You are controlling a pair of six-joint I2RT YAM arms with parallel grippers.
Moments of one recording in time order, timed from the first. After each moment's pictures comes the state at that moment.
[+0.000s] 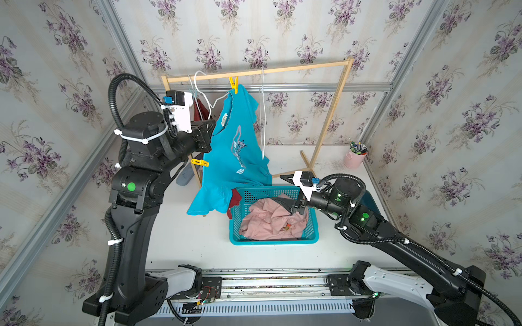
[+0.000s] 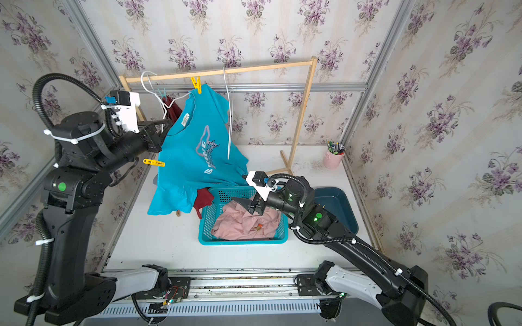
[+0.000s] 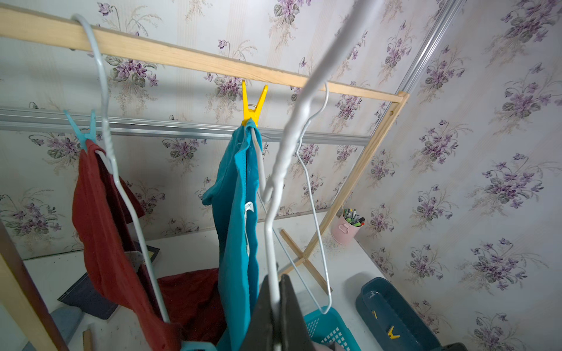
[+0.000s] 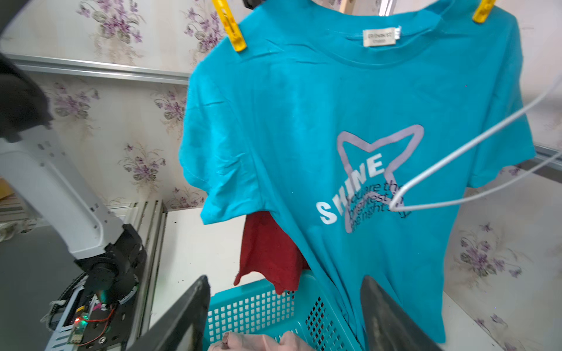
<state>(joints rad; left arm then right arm) -0.21 1.23 1.91 -0.80 0.25 -0.26 0.81 1.01 0.93 0.04 -0.37 -0.14</state>
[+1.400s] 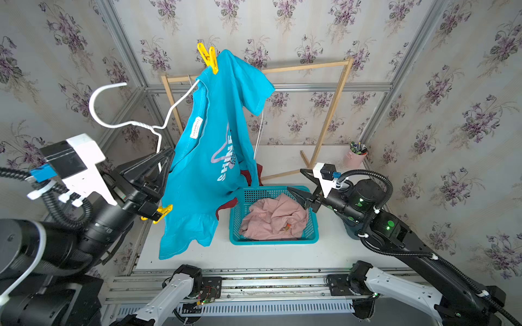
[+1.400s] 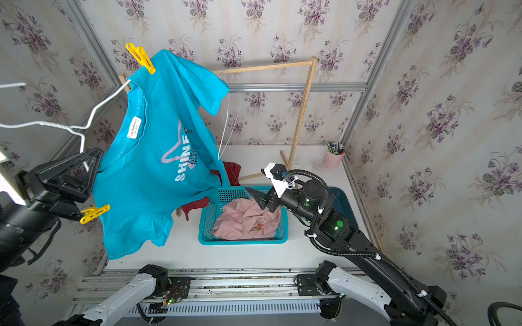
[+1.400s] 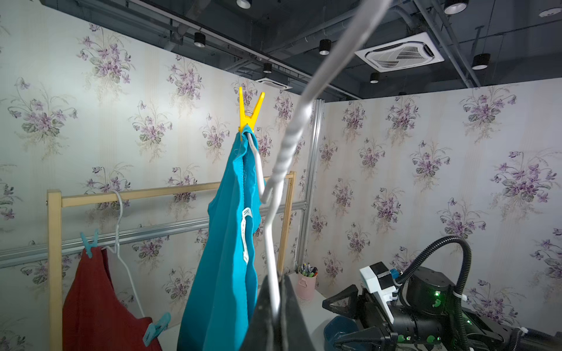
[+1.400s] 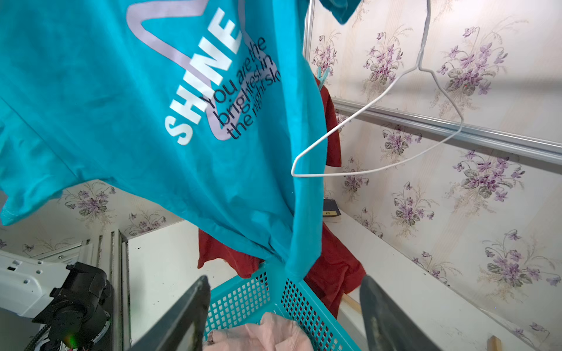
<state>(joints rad) -0.21 0.89 2.05 -0.80 0.38 -0.24 0.81 0.86 1.00 -0.16 -0.15 -0.05</state>
